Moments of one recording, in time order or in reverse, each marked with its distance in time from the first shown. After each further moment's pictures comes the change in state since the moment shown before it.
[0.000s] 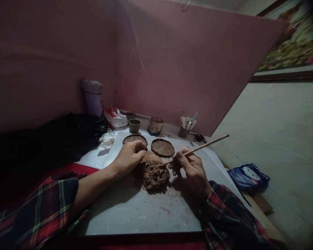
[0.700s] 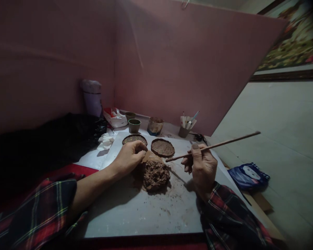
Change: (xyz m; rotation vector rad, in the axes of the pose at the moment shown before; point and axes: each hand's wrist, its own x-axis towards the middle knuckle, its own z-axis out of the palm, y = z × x) left_hand 0.002 -0.006 0.003 -0.026 -0.012 0.015; right_hand 0.009 0.002 -0.003 -0.055 0.534 -0.153
